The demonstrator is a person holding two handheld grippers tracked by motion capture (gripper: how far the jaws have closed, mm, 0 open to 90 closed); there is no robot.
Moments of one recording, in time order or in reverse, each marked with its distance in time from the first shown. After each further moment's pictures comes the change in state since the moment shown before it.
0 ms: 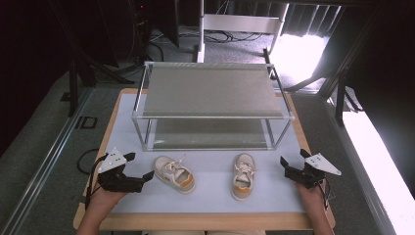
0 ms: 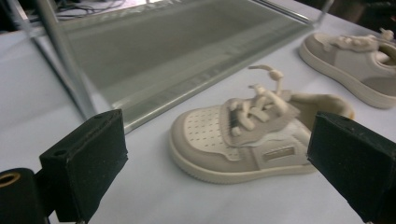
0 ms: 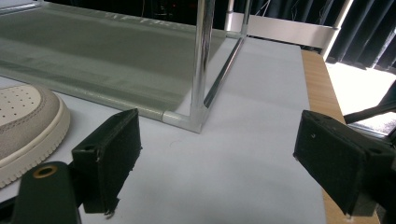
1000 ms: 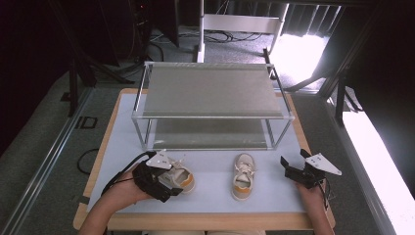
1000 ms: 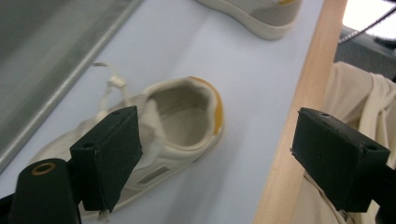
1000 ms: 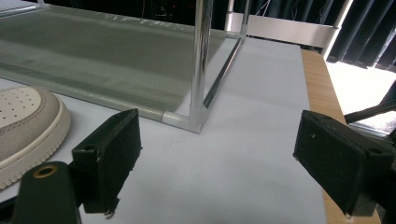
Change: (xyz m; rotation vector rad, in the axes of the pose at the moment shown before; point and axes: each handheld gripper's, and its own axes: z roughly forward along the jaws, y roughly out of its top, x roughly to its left) left arm -0.062 0.058 0.045 0.366 -0.306 0.247; right arm -0.001 0.000 0.000 -0.002 0.002 0.011
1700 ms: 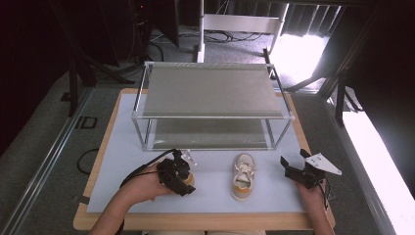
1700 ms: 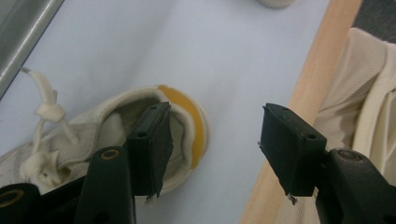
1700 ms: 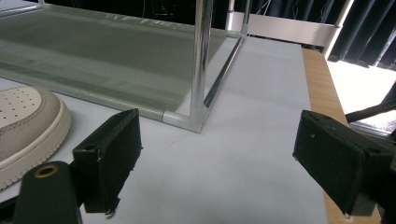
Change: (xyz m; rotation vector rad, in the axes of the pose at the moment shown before) left arm -0.005 0.042 0.041 0.271 -0.008 -0.029; right arm -0.001 0.000 0.000 0.002 0.003 0.000
